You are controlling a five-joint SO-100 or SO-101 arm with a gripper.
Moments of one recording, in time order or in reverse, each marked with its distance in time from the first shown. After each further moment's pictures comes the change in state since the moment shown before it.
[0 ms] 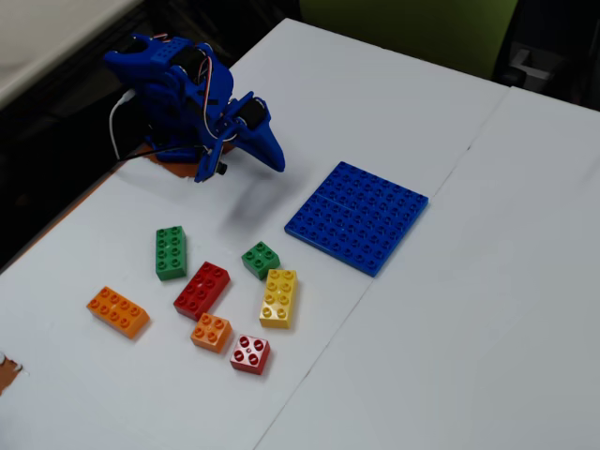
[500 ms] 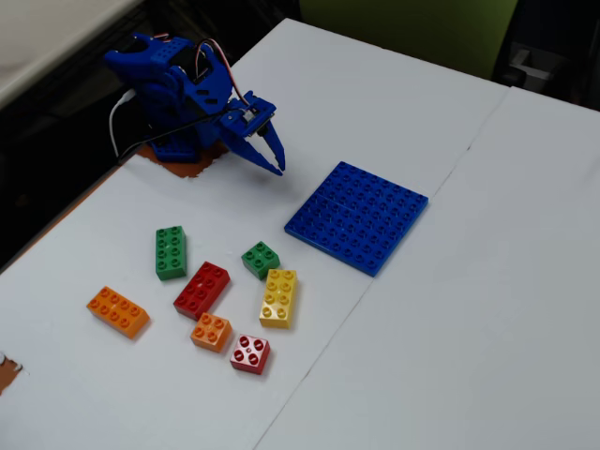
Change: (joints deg) arm 1.7 -0.9 -4.2 -2.2 -64.7
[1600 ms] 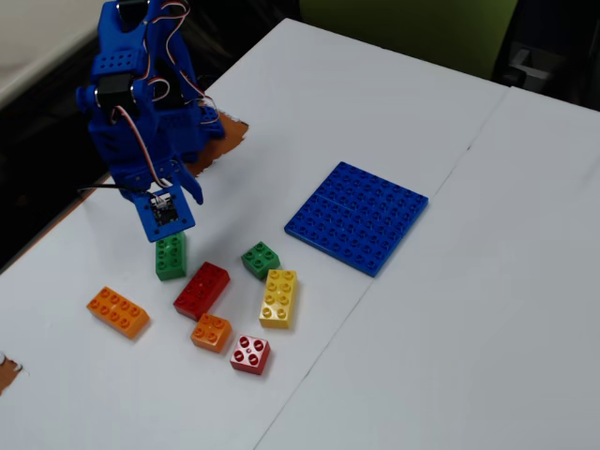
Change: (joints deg) arm 51.8 -87.2 -72.2 28.4 -43.7
